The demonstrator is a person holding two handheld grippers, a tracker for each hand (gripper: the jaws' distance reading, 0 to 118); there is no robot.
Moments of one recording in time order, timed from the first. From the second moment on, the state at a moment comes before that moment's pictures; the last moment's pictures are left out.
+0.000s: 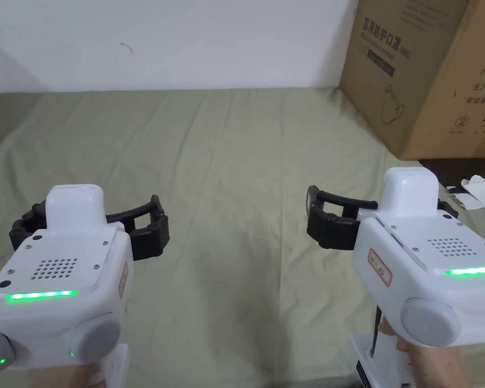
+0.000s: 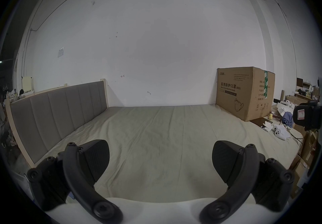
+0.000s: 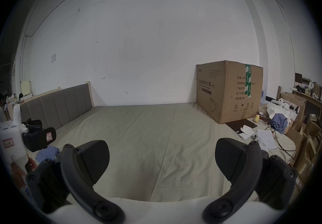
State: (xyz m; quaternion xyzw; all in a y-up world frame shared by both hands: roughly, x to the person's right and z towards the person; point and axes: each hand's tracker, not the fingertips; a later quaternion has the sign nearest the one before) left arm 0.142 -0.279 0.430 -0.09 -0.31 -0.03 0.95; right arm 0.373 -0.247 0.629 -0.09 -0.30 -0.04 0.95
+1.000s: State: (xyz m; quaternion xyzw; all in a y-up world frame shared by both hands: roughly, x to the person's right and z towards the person) left arm 0.141 -0.275 0.431 -0.08 -0.31 -0.03 0.95; right arm 0.368 -0.245 0.627 -0.09 -0.29 -0.04 0.95
